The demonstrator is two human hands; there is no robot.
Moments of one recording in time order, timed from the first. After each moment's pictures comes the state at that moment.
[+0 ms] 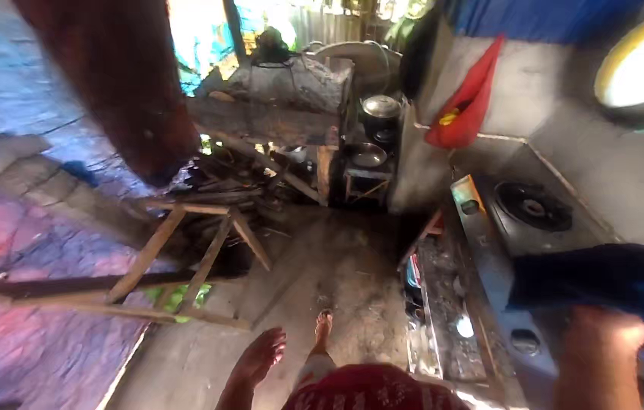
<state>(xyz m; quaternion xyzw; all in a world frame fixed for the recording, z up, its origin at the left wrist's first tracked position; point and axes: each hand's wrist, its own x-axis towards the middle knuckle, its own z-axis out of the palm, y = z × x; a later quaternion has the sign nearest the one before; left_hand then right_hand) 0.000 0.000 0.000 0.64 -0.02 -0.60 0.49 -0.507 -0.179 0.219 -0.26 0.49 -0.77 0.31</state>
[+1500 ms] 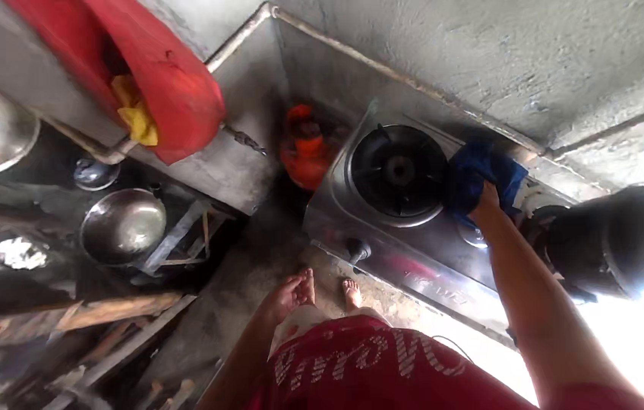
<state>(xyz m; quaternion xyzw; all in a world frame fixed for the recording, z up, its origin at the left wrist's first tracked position) -0.260 -0.685 -0.009 0.56 -0.35 -0.75 -0.06 -0.710 -0.472 0.091 -0.28 0.95 -0.03 0.14</state>
